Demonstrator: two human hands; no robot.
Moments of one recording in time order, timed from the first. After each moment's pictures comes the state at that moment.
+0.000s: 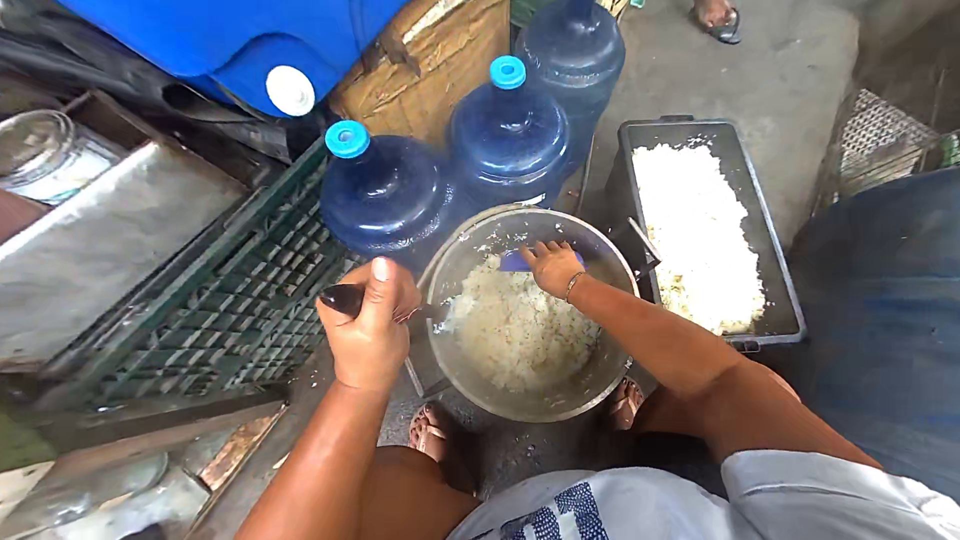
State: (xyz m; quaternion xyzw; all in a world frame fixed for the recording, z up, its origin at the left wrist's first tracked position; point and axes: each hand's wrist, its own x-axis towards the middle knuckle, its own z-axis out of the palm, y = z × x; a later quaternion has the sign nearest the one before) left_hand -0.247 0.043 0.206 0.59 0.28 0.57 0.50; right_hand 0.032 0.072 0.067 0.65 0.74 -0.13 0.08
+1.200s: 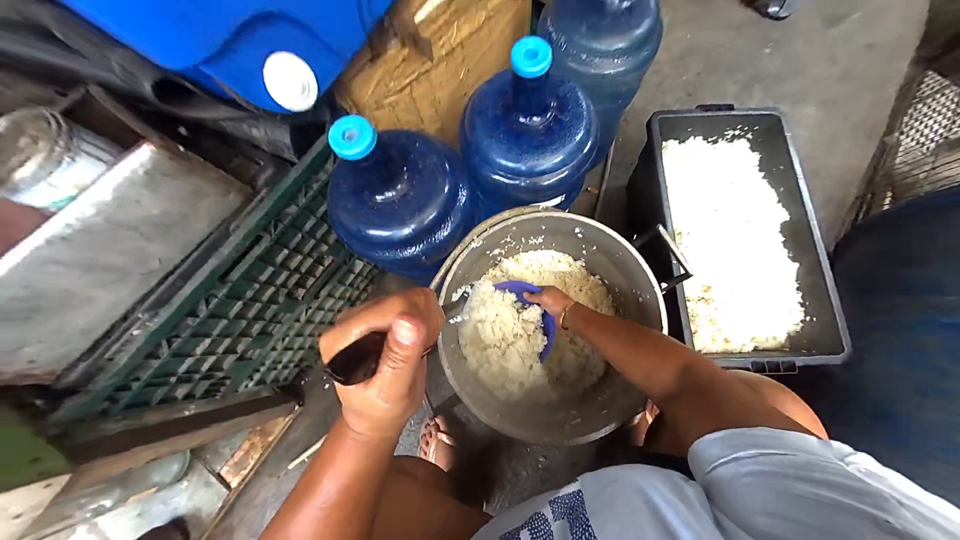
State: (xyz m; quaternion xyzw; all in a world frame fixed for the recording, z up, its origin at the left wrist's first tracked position) left_hand -0.238 0.048 0.217 0.65 0.19 0.57 0.46; right_hand 0.004 0.072 -0.052 0.66 0.29 -0.64 -0.25
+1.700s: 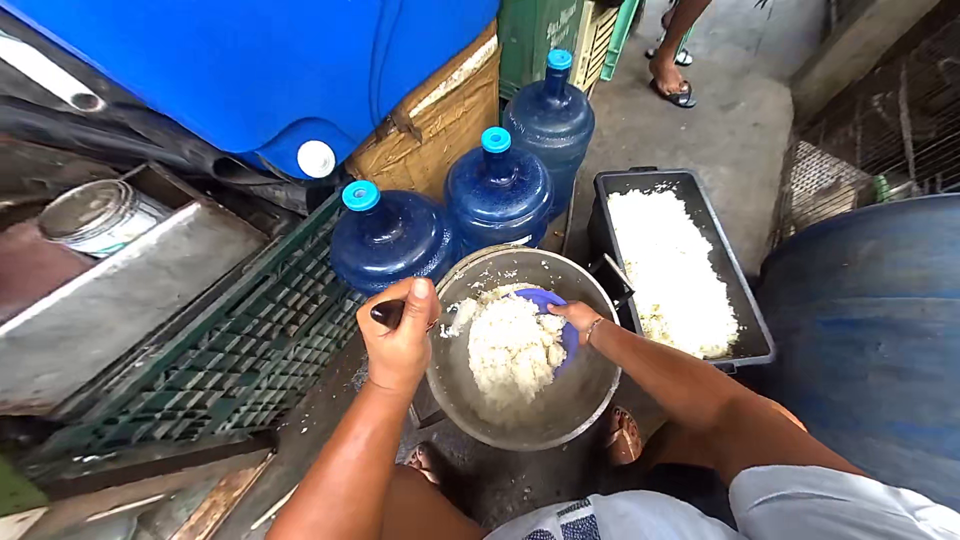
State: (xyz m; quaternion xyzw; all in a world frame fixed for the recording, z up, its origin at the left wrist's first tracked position) left_hand -0.219 0.051 0.216 0.62 0.20 0.60 0.46; right_hand 0.075 0.014 0.047 0.67 0.18 -0.61 -0.37
